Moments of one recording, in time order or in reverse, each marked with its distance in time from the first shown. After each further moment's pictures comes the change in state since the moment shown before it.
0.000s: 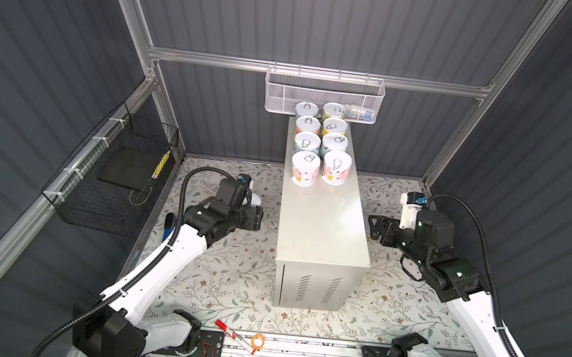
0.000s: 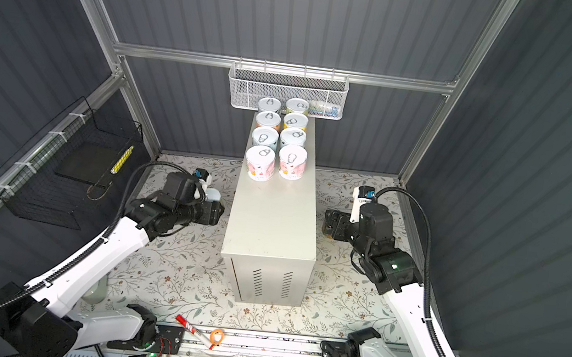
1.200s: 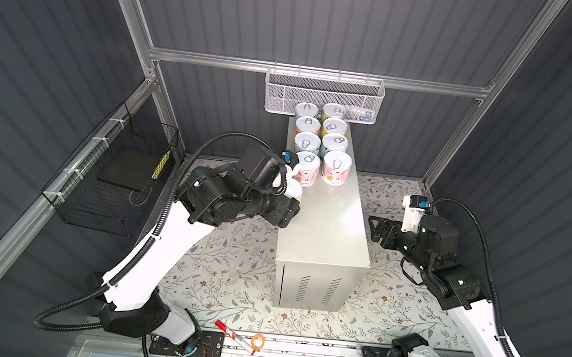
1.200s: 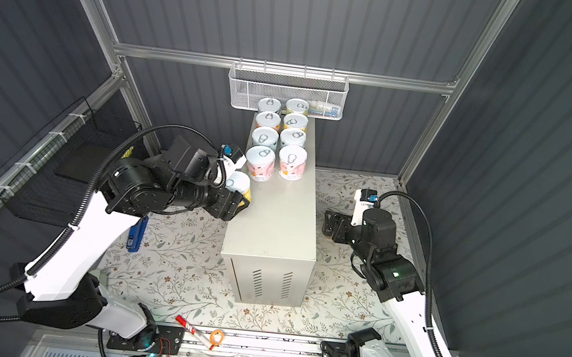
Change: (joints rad) left arm -0.370 0.274 0.861 -0.573 -0.027 0.084; right arm -0.004 -0.063 -0.052 0.058 -0.029 0.020
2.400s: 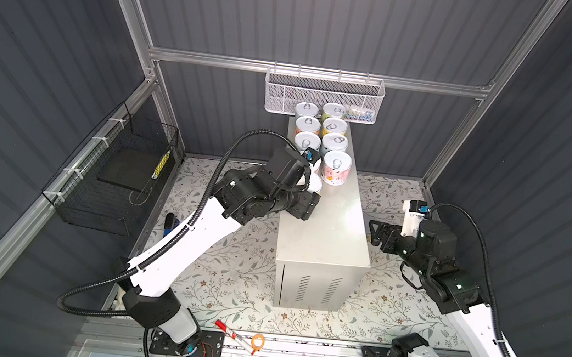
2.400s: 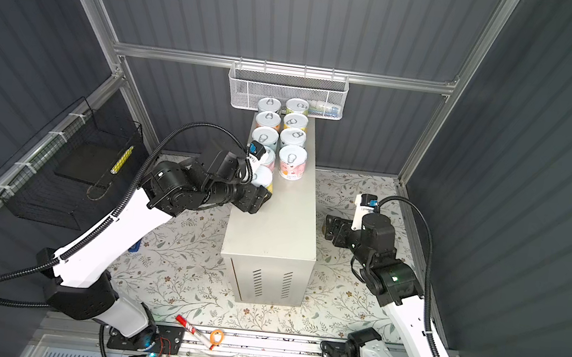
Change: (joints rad) left arm -0.041 0.074 -0.082 0.246 -0.077 0.004; right arm -0.002 -0.026 -0.049 0.004 0.019 0.000
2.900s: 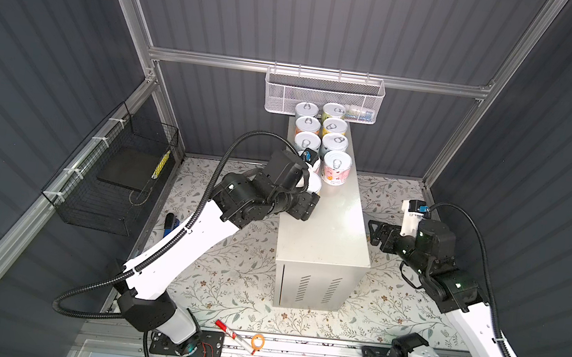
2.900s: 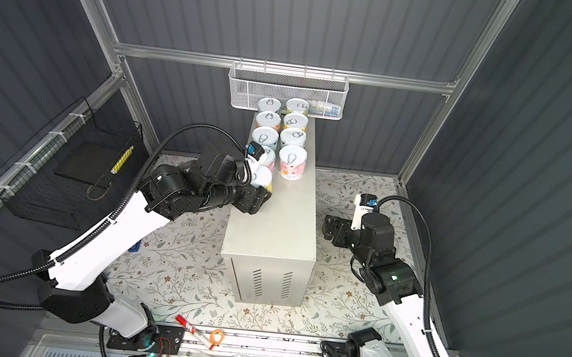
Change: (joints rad) left arm 0.000 -0.029 -0.049 0.044 -0.021 0.000; right arm 0.000 0.010 0.000 0.000 -0.005 0.000
